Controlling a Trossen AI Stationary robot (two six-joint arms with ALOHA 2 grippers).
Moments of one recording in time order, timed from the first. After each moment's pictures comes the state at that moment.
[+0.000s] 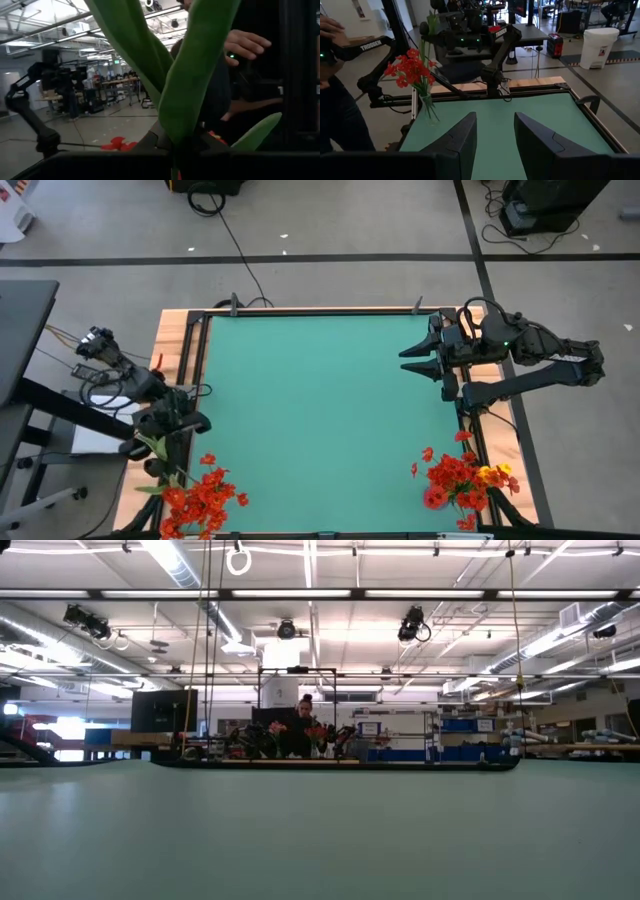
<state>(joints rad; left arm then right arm) -0.64 0.48 0.43 0.36 0.57 -0.03 0.03 0.80 1.12 -0.50 -0.03 0.11</state>
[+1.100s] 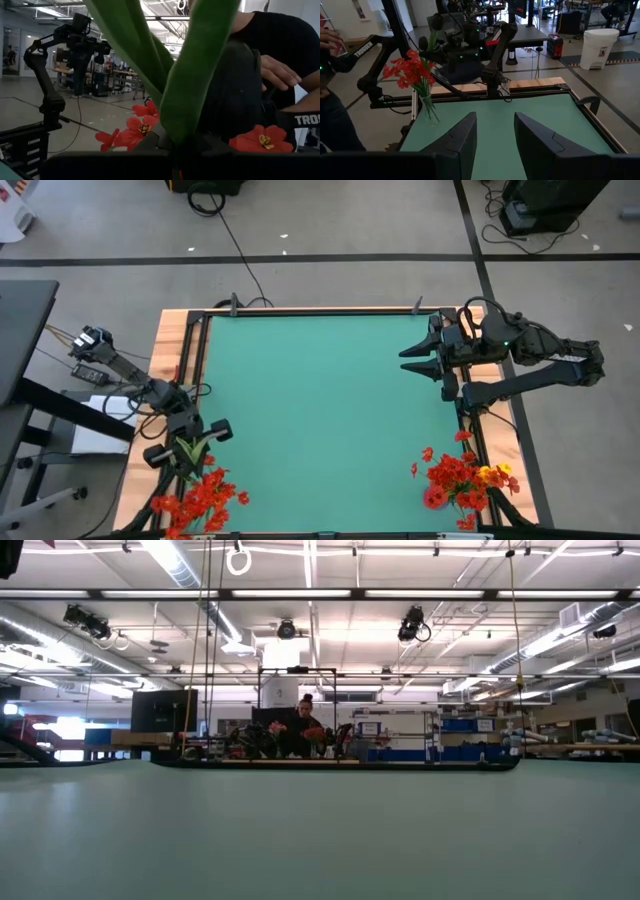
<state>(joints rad) -0.59 0.67 0.30 0.70 0.49 -0.30 0.03 0.80 1.12 -0.50 -0.03 0.11</state>
